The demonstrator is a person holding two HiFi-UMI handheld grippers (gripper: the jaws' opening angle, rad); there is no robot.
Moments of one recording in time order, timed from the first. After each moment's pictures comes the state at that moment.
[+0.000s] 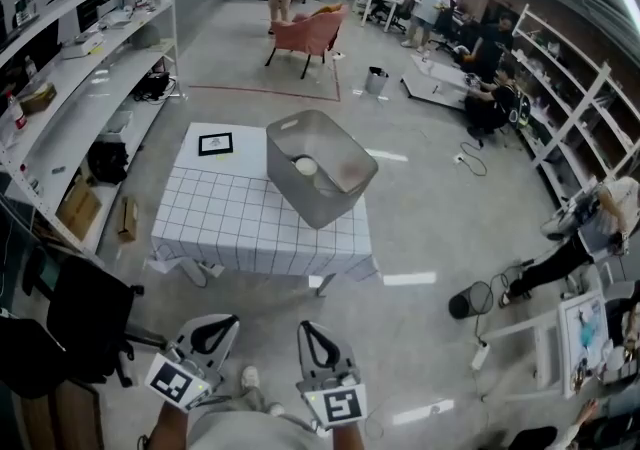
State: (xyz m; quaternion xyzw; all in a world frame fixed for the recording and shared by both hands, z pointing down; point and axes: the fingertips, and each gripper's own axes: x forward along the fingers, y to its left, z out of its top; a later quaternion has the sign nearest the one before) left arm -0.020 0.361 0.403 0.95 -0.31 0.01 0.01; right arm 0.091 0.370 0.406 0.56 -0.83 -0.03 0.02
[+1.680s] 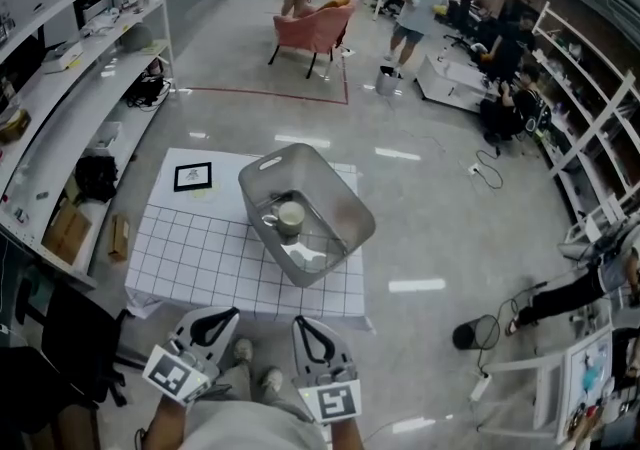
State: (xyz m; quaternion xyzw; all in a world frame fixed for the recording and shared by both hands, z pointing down) left arm 0.083 0.111 0.408 0.95 -0.33 0.01 0.02; right arm 0.179 0.120 0.416 0.53 -0.85 -0.04 0.03
